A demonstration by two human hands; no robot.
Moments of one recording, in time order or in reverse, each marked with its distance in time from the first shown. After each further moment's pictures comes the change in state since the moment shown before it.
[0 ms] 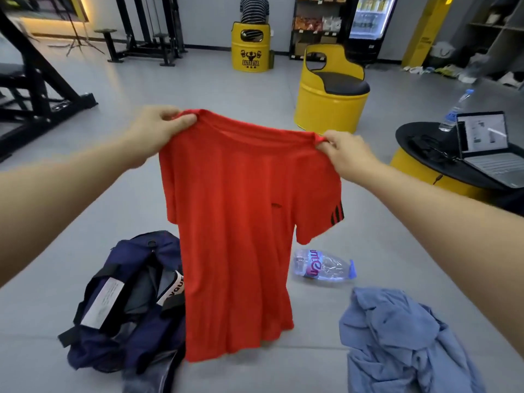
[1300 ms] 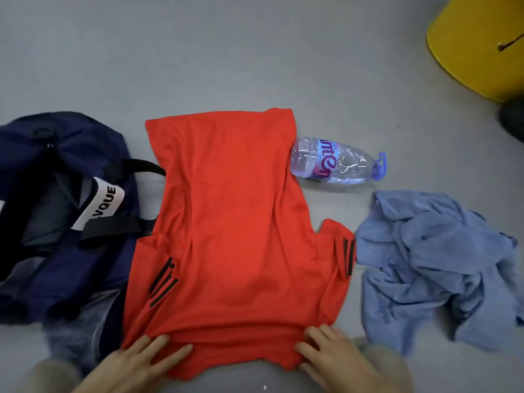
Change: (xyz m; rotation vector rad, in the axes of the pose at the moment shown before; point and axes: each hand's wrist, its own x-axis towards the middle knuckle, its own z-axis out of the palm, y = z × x) left_hand -0.394 -0.429 0.221 0.743 -0.680 0.534; right_hand -0.417 0.203 0.390 -0.122 -0.624 -0.355
